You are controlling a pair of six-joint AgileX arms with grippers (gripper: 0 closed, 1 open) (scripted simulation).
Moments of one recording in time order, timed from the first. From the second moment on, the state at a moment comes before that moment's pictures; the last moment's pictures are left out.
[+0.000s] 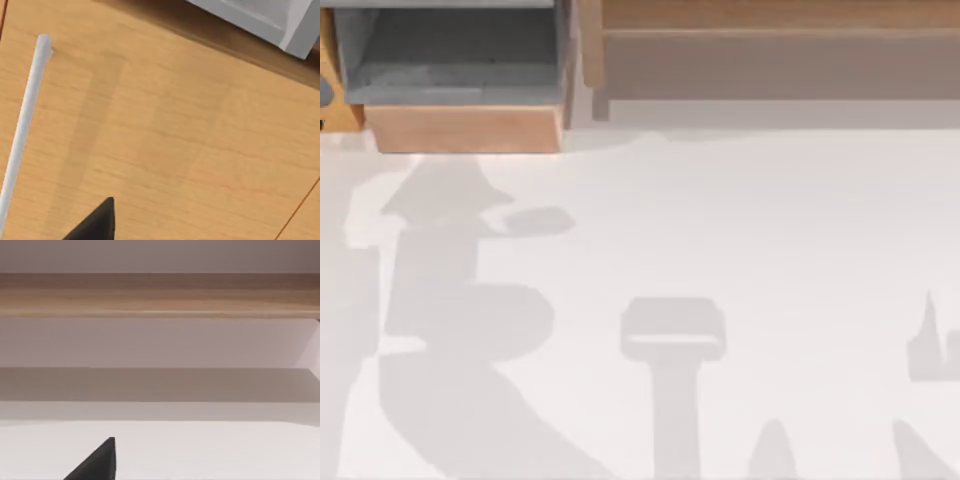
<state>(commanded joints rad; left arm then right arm) 0.21 1.95 0.88 1.03 0.19 1.22 0.00 0.00 0.00 0.00 0.00 0.00</state>
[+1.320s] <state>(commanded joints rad) 0.39 2.33 1.21 1.11 0.44 1.58 0.00 0.00 0.00 0.00 0.00 0.00</state>
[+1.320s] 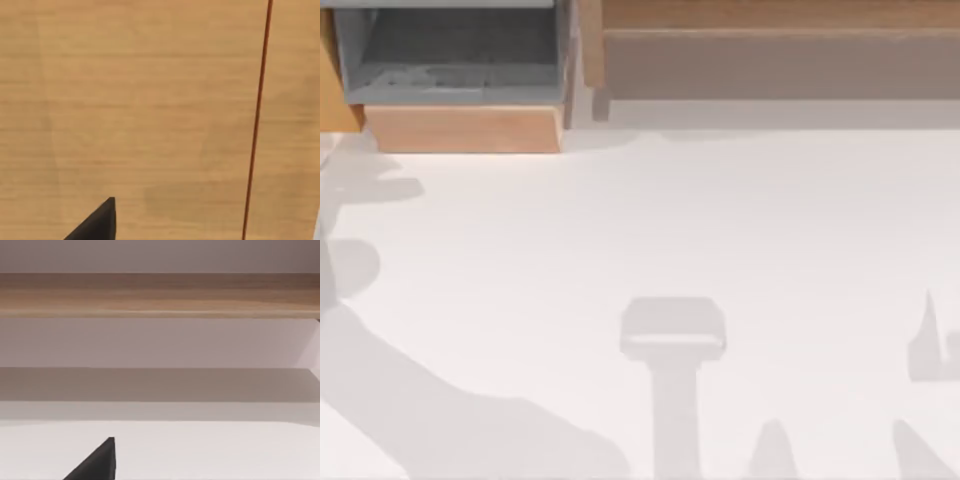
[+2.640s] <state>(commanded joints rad) 0.39 2.33 1.21 1.11 0.44 1.58 0.00 0.00 0.00 0.00 0.00 0.00</state>
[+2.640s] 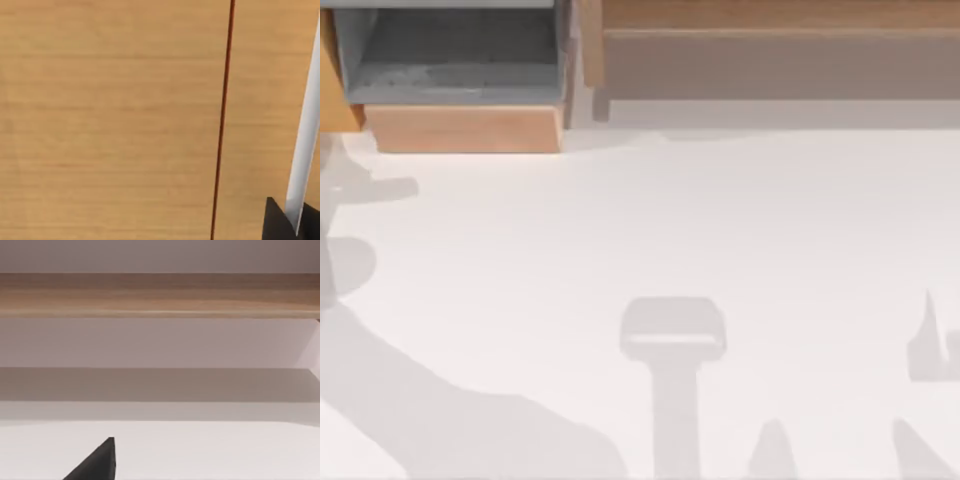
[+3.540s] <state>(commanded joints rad) 0.47 2.22 0.94 1.25 0.51 1.58 0.00 0.00 0.00 0.00 0.00 0.00</state>
